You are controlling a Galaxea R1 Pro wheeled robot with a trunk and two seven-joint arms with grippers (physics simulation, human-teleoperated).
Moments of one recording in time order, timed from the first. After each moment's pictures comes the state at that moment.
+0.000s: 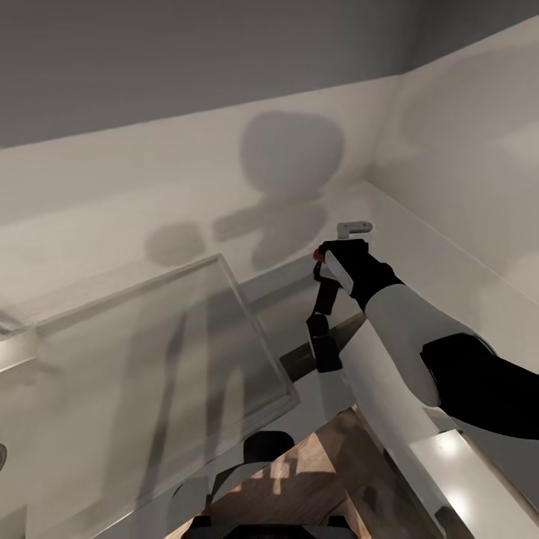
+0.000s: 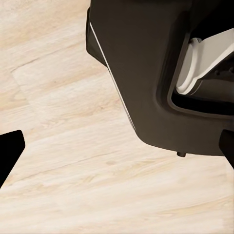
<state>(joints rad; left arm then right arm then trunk) 0.40 -0.09 0.17 -0.49 -0.02 -0.45 -0.05 -1.43 0.10 0.28 -0.41 -0.22 0.44 -0.46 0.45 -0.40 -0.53</state>
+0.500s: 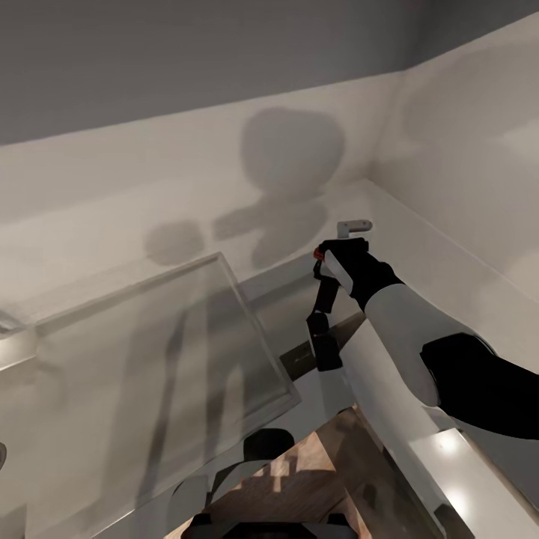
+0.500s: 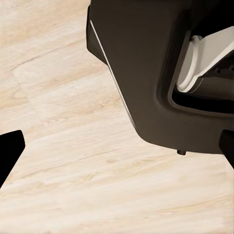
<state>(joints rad) 0.40 -0.09 0.17 -0.49 -0.02 -0.45 -0.05 -1.43 0.11 0.28 -0.42 -0.21 0.44 -0.46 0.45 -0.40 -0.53</state>
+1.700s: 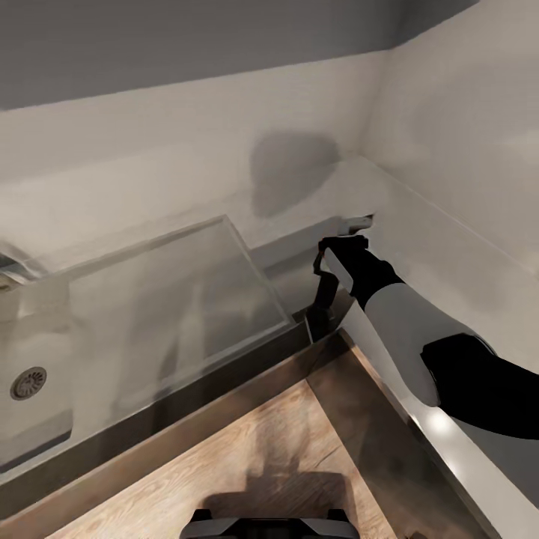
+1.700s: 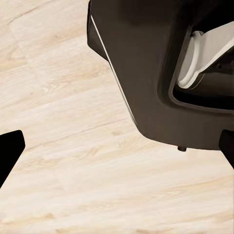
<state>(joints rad) 0.40 -0.09 0.17 -0.49 -0.02 -0.45 -0.05 -1.43 0.11 0.28 -0.44 -0.21 0.44 -0.46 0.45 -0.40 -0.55</state>
